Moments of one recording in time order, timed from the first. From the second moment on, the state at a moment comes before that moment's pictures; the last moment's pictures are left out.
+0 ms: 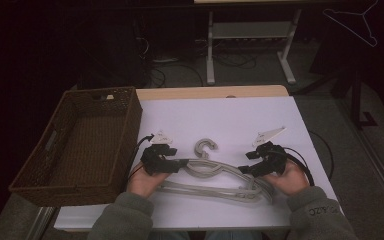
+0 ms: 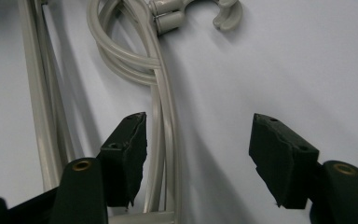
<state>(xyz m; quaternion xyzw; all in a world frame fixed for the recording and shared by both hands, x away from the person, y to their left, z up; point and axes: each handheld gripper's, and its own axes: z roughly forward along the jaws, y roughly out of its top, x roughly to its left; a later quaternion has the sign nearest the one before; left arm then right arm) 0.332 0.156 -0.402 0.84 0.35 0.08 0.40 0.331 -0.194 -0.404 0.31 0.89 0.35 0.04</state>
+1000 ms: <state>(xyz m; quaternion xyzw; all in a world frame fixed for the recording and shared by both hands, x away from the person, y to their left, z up) 0.337 0.164 -0.419 0.85 0.38 0.06 0.36 0.339 -0.187 -0.423 0.30 0.89 0.34 -0.04</state>
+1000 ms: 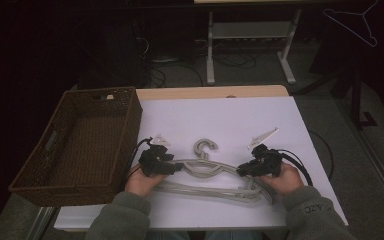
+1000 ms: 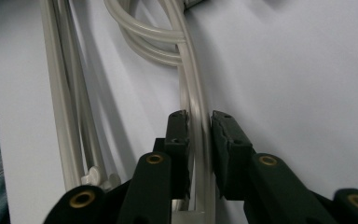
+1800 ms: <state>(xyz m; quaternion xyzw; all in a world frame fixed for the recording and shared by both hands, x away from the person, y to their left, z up) 0.339 0.167 -0.418 0.86 0.36 0.07 0.35 0.340 -0.191 -0.419 0.29 0.89 0.34 -0.06</state>
